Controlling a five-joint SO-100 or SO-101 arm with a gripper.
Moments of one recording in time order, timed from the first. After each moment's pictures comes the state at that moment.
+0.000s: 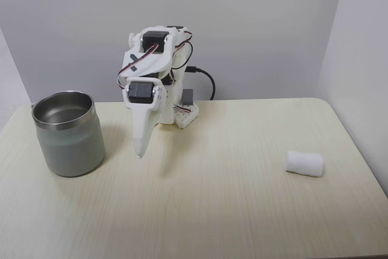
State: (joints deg) arm 4.5 -4.6 8.0 49.7 2.5
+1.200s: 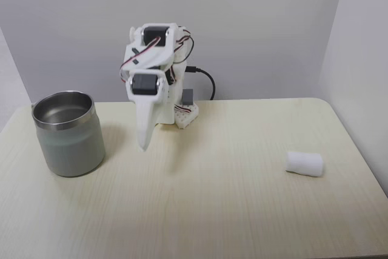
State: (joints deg) arm 1.5 -4.7 13.9 52.7 1.1
